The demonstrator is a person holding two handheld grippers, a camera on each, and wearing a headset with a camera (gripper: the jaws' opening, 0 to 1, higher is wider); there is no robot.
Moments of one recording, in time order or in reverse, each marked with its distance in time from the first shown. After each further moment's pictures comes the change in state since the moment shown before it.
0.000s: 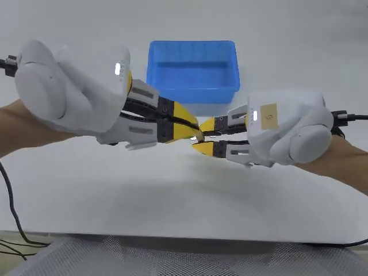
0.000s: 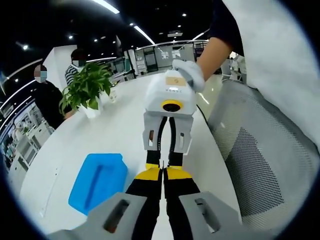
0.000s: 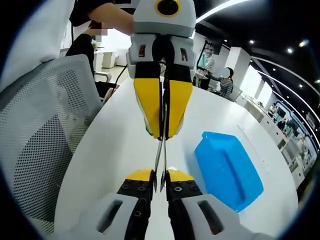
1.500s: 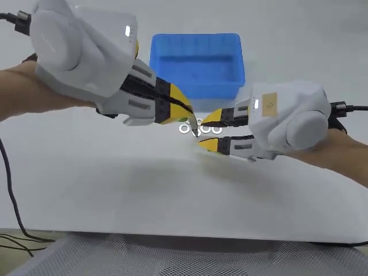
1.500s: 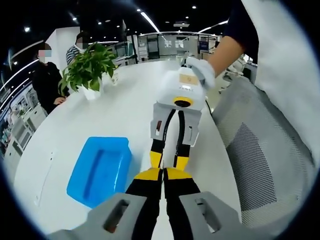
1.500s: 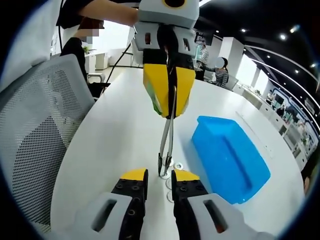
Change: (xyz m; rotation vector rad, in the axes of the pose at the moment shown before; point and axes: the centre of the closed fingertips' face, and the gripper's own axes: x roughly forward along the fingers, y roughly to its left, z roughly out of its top) left arm -0.003 0.025 -0.019 -0.109 0.119 -0.059; right arm 0.006 -0.008 -0.020 0.090 0.033 -0.007
